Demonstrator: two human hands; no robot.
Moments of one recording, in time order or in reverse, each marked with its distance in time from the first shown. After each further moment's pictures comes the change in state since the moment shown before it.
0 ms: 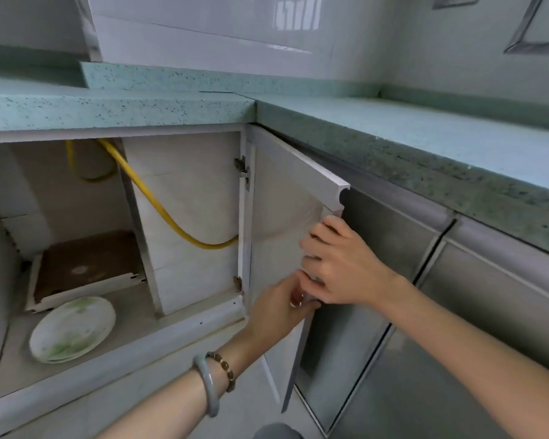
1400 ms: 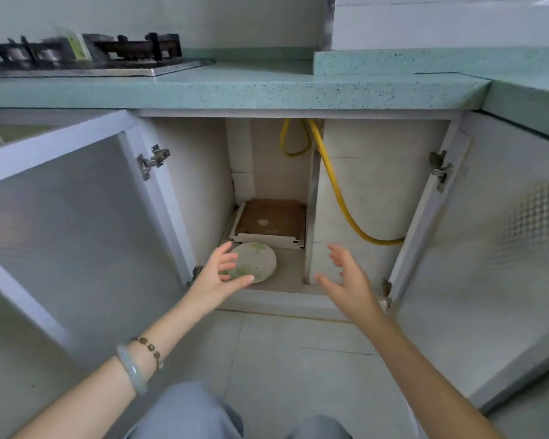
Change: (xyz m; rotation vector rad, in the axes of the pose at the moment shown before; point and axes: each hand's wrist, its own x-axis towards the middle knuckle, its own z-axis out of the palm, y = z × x) left_hand -0.191 -0.089 -0.227 -0.080 0.562 -0.681; right_hand 0.090 -0.166 0.125 1.439 -0.327 0.749
